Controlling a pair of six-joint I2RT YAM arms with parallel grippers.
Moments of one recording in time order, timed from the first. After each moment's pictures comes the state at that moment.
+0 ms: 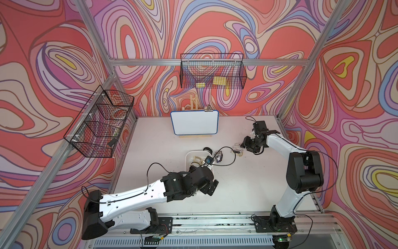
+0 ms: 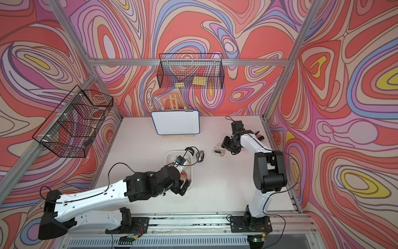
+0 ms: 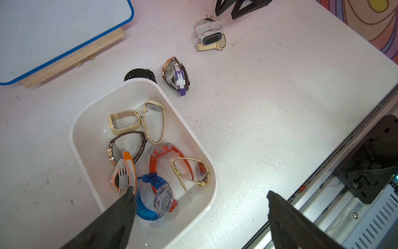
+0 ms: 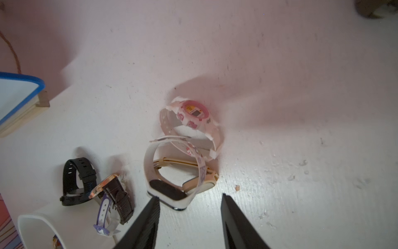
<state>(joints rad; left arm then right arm) -1.16 1.19 1.00 -0.64 -0.37 -0.42 0.09 1.84 1.32 -0.66 -0.25 0.46</state>
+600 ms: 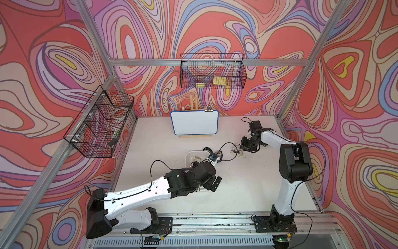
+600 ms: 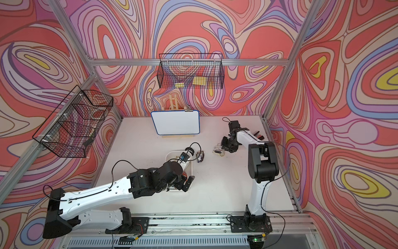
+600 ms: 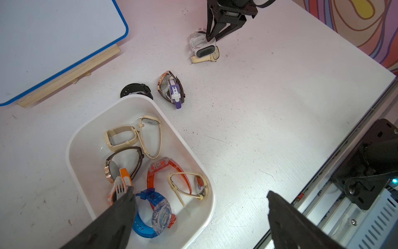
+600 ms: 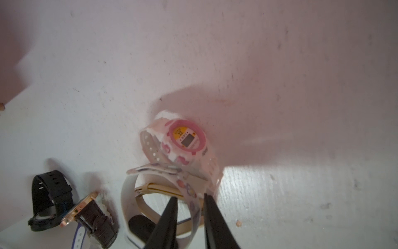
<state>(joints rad) -1.14 1.21 1.02 -0.60 -0.34 -0.36 0.09 1.98 1.42 -0.71 -0.26 0.42</state>
